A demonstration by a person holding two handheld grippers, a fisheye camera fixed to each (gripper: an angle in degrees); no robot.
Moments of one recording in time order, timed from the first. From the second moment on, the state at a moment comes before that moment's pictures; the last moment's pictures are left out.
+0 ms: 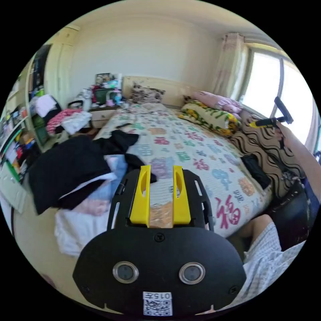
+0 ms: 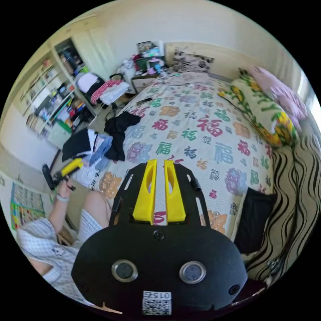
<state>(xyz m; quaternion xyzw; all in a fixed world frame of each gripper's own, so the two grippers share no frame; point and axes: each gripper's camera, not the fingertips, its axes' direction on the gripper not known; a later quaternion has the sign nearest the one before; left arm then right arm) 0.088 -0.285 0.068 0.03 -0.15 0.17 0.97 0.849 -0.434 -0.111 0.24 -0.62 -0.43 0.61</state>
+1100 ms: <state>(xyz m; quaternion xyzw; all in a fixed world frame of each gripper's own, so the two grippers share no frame) -0.072 -0.323 -0.198 0.06 0.01 0.14 0.99 0.472 -0.149 -0.375 0.03 -0.69 -0.64 0.32</state>
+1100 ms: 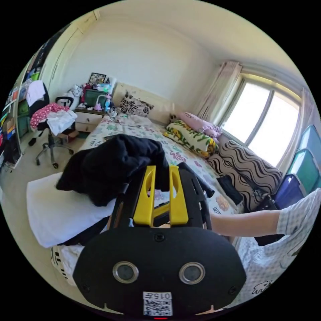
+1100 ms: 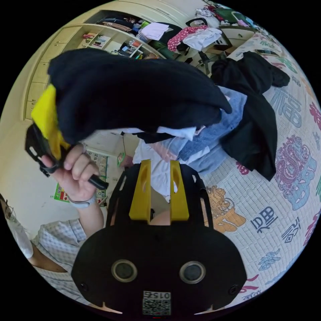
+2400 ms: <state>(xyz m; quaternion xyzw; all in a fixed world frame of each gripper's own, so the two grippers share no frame) 0.039 -0.348 -0.391 0.30 -0.04 0.24 0.92 0.516 -0.289 -0.219 0.08 -0.76 -0.56 0.32</state>
